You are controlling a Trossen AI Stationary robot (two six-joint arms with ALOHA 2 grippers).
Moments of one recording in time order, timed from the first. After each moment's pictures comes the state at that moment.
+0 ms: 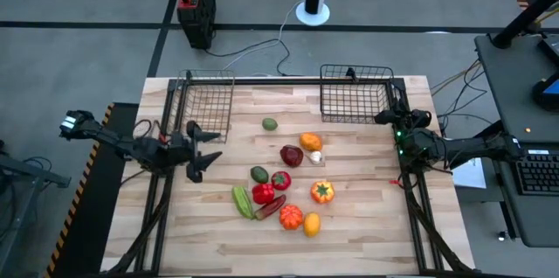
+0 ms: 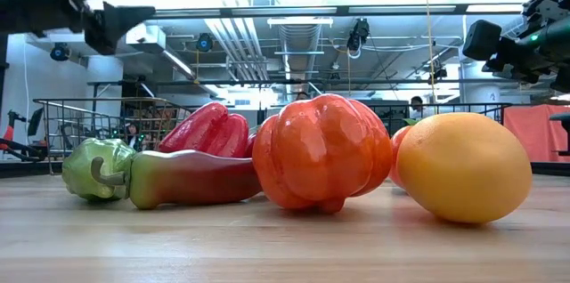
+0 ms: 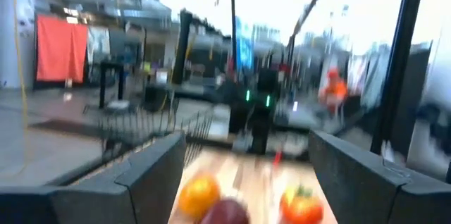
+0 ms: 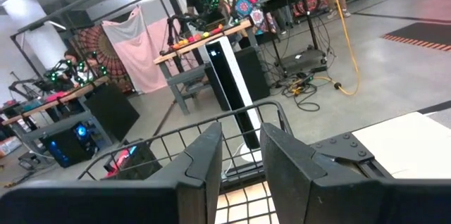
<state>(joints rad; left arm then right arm) -0.35 0.41 0.01 0.71 -0.54 -0.01 0.01 0.26 0.02 0.33 1.54 0.29</state>
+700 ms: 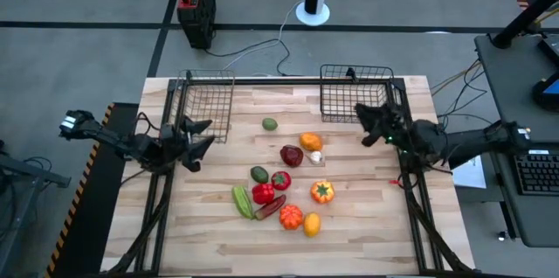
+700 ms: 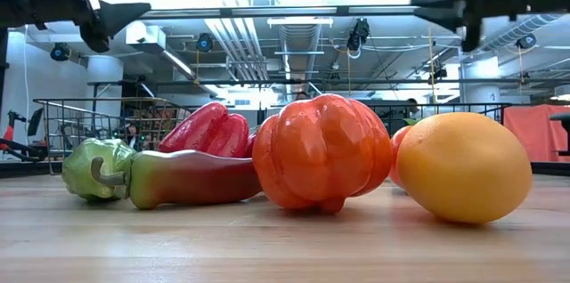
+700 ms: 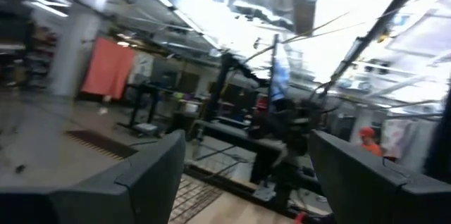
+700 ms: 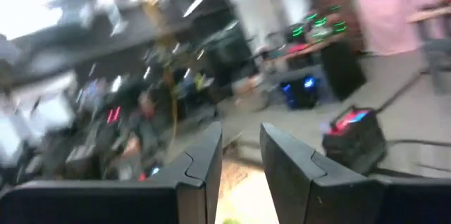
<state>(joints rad) -0.35 0.43 0.01 0.87 -0.73 -0.01 0.00 0.69 0.24 0.58 0.57 0.23</state>
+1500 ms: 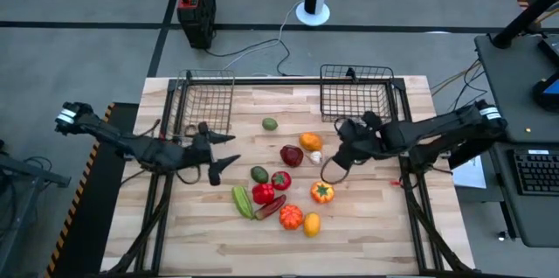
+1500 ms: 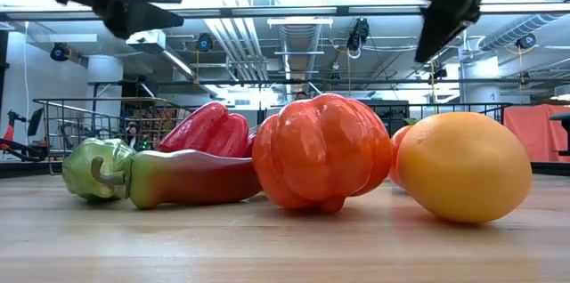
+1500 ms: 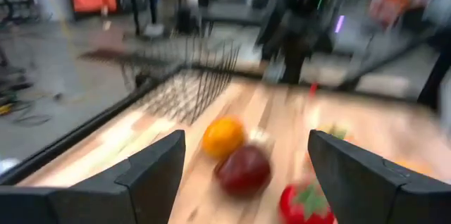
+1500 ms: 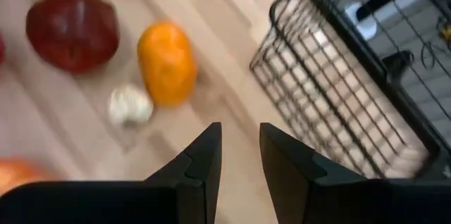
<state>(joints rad) -0.37 0.79 0.42 0.14 -0.68 -0.17 0.20 1.31 1.10 -1.09 0.59 0.70</state>
